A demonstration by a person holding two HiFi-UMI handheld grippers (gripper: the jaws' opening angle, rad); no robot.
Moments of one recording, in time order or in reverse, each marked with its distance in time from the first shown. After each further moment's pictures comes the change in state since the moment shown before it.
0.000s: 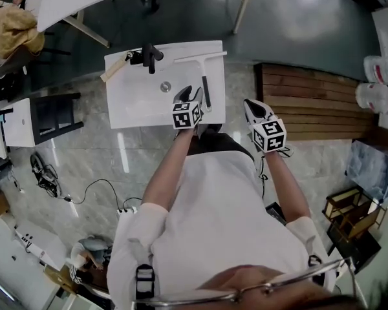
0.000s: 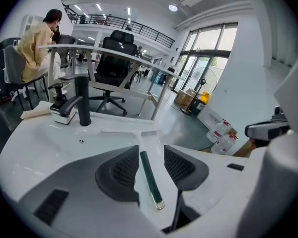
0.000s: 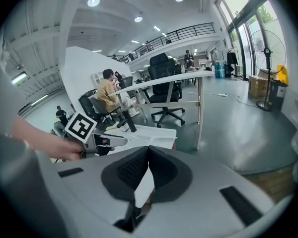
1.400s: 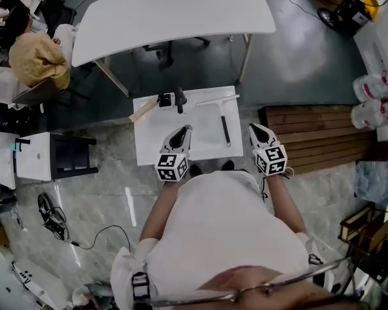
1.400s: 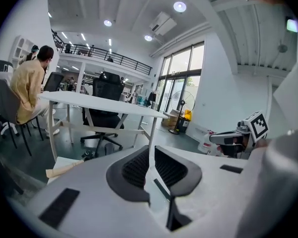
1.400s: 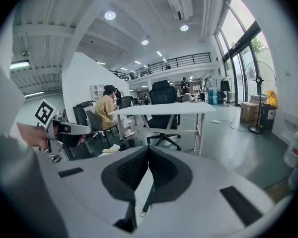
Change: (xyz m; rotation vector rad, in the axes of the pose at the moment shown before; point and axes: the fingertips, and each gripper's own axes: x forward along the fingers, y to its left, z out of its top) left arm -0.206 0.039 0.112 0.213 -0.309 -0.133; right arm -0.024 0.081 0.089 -0.083 -0.266 -0.127
